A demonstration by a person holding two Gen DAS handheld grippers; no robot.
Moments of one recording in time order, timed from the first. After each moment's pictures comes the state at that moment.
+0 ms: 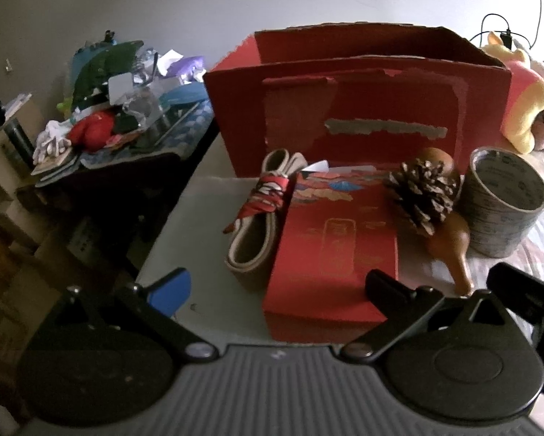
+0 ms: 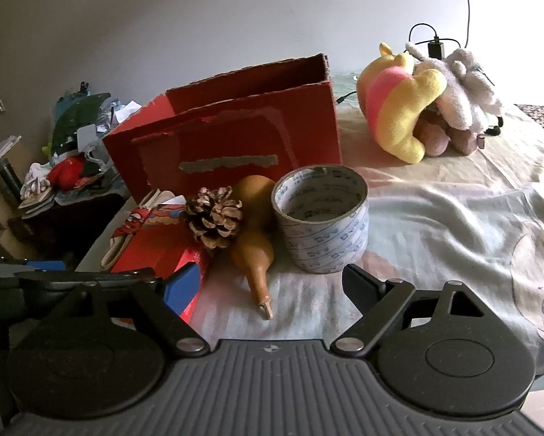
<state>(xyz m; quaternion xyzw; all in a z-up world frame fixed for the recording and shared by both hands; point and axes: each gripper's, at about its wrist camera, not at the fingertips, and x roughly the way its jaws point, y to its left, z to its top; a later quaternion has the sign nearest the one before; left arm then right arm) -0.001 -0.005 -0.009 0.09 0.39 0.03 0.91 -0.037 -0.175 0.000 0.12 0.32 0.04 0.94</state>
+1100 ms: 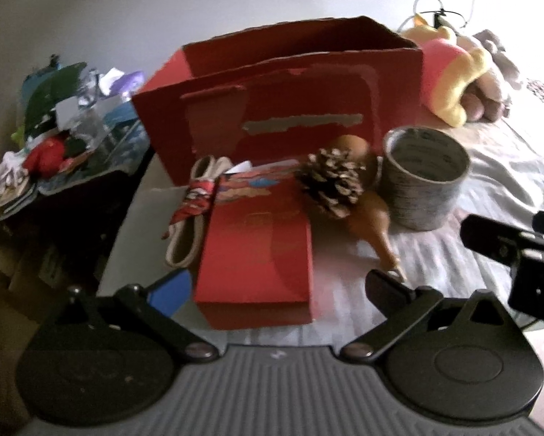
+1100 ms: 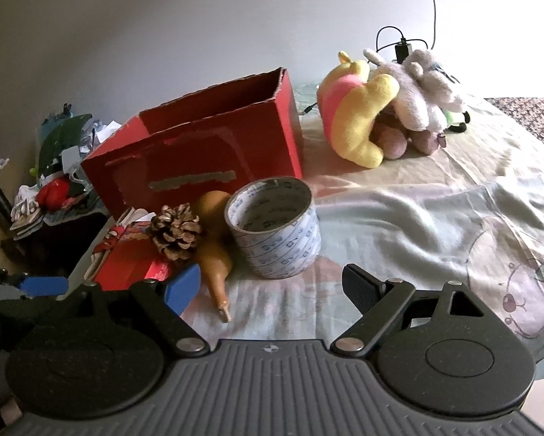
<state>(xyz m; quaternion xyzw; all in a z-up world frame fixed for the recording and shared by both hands) -0.018 -0.040 0.000 0.13 0.40 -0.06 0.91 -0.050 -0.214 0.004 0.15 0.31 0.01 0.94</state>
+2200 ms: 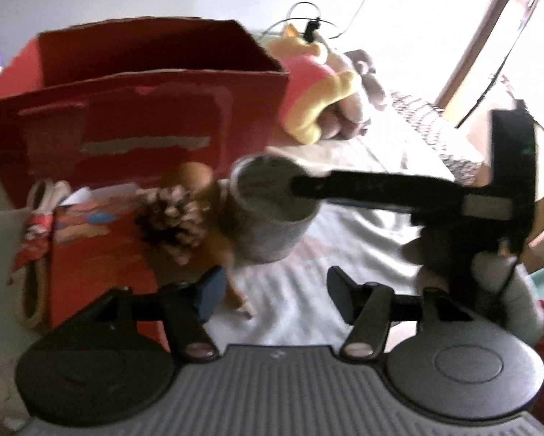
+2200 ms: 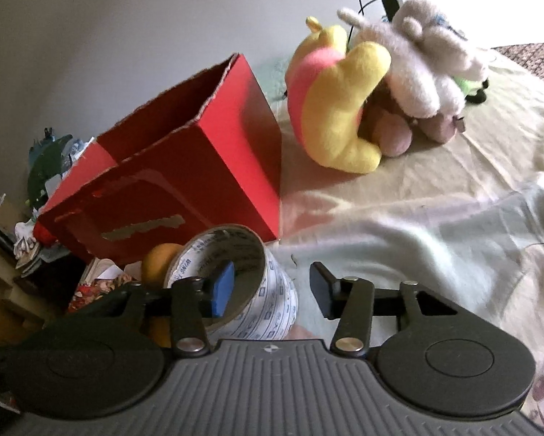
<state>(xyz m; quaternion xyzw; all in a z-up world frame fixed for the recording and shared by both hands) 0.021 -0.055 0.016 0.00 0.44 -0.33 0.84 0.044 -0.272 -0.019 0.23 0.36 0.04 0.91</state>
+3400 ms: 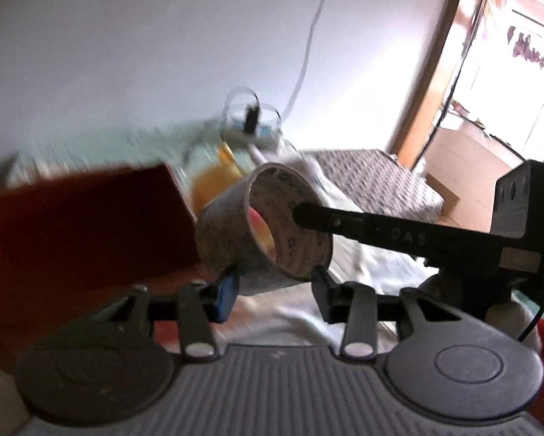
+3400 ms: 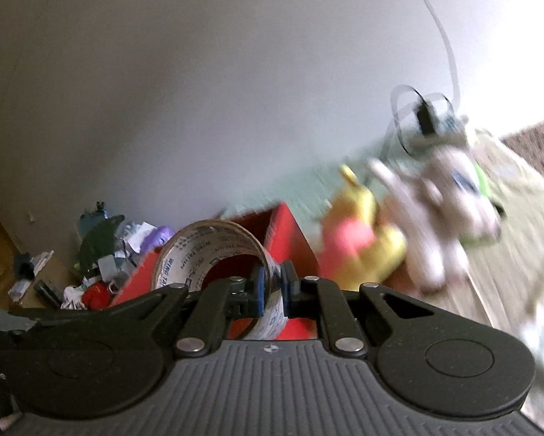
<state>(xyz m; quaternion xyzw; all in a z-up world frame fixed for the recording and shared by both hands) 0.077 -0.097 0.118 0.02 0.33 -0.39 0.86 0.065 -0.318 0.097 0.22 0.21 0.10 0.95</state>
